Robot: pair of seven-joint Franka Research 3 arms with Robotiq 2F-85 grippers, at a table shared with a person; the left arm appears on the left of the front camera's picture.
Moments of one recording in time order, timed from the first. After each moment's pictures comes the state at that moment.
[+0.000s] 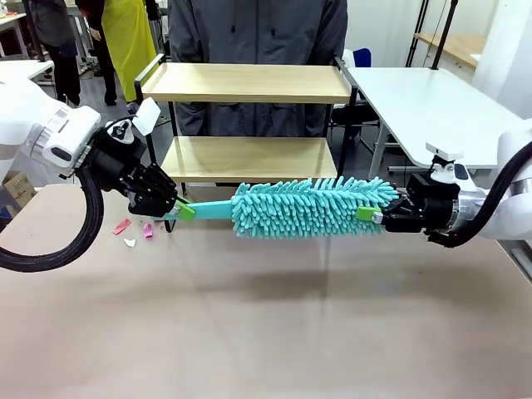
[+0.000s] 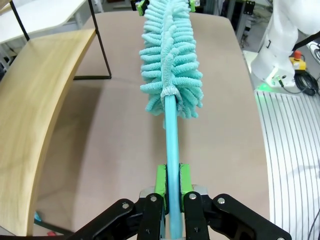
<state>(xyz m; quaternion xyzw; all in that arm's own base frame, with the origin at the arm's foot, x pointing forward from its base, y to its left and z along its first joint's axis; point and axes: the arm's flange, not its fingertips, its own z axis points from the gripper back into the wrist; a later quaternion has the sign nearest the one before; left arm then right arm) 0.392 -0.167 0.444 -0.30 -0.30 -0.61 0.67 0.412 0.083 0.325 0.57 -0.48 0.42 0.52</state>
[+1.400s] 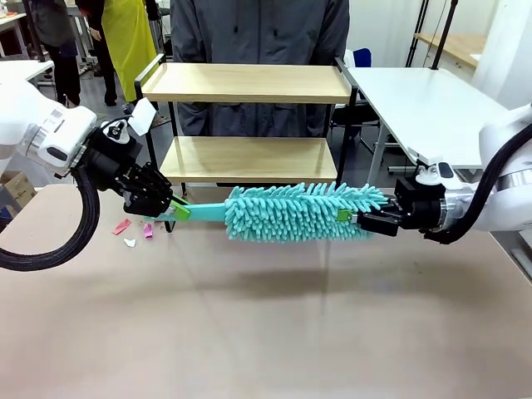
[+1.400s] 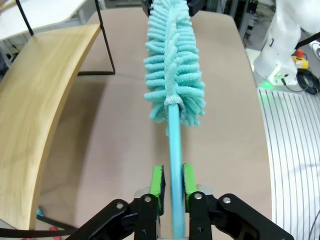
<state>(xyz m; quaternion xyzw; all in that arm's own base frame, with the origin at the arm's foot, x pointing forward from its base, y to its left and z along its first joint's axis) 0.395 -0.161 0.445 -0.30 -0.30 -0.61 0.67 0.418 0.095 0.319 0.54 -0.44 0.47 0.54</state>
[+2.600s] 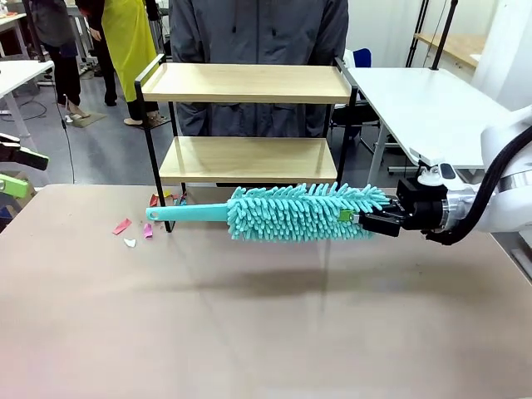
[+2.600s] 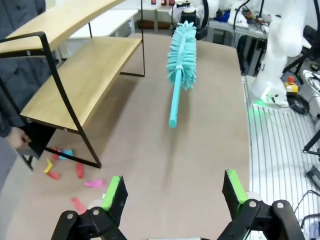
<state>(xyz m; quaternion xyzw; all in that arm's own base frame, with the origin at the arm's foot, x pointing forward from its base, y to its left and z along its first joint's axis) 0.347 0.047 0.495 -0.34 -0.38 -0.53 0.68 0.418 0.091 0.318 0.54 -0.44 0.46 0.54</state>
